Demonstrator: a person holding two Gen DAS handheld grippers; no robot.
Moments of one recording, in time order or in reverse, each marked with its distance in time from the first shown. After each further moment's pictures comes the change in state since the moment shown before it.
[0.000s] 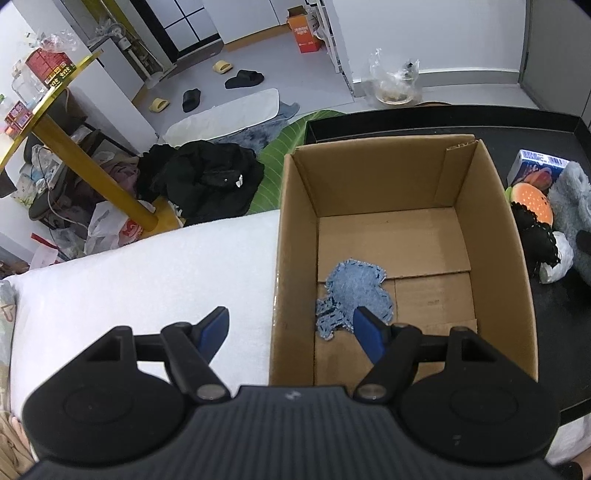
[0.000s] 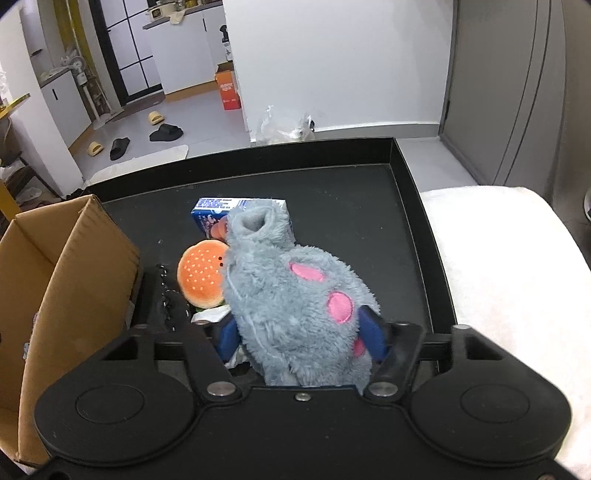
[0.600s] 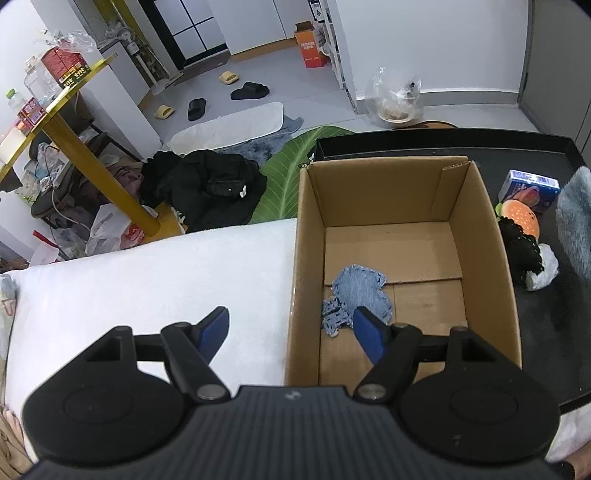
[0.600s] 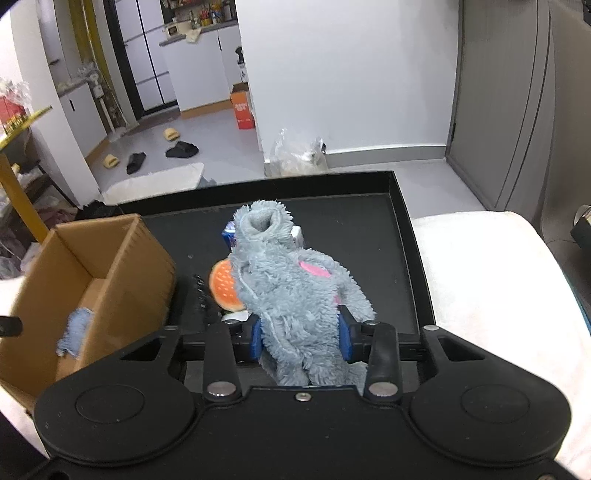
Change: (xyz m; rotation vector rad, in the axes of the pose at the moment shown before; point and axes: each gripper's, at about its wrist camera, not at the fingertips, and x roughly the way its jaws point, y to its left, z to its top) left arm -0.027 0.015 -0.009 -0.040 -0.052 -0.024; right arm -0.052 0.003 0.002 -0.017 -0.066 0.041
